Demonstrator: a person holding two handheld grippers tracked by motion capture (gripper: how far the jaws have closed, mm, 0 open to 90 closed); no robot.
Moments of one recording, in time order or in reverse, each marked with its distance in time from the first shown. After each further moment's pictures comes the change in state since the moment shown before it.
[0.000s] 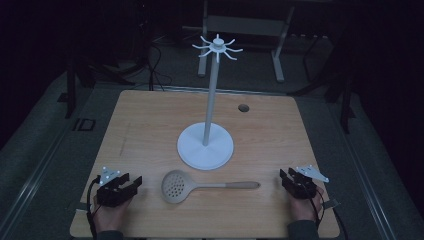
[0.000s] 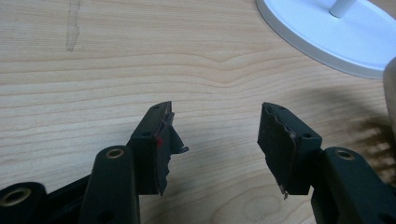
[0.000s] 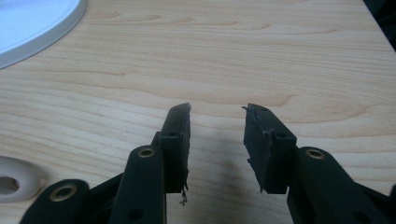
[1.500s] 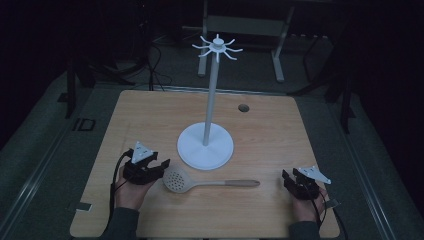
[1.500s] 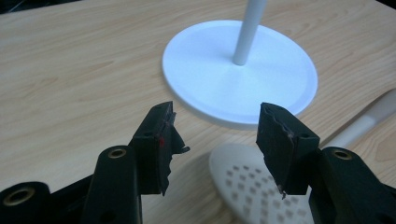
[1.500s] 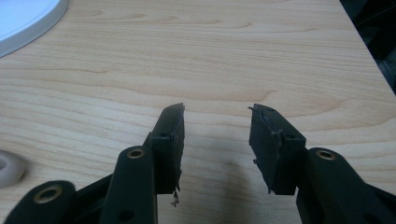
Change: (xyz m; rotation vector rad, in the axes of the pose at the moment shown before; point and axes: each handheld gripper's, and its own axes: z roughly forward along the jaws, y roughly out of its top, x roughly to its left) left arm -0.077 0.083 0.013 -0.002 -0.136 0.294; right arm -0.005 -0.003 -0.003 -0.003 -0.043 0.000
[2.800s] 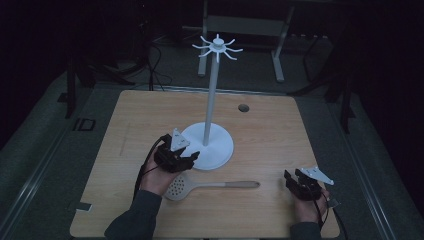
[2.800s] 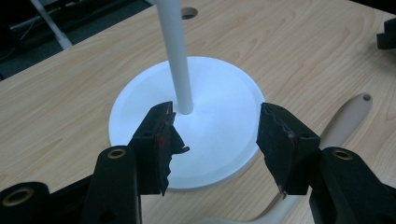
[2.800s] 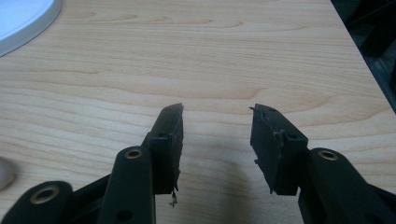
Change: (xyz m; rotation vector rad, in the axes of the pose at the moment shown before) left arm -0.054 0.063 0.025 0.027 -0.073 0.217; right arm -0.005 -0.001 -0.002 -0.004 -0.008 0.017
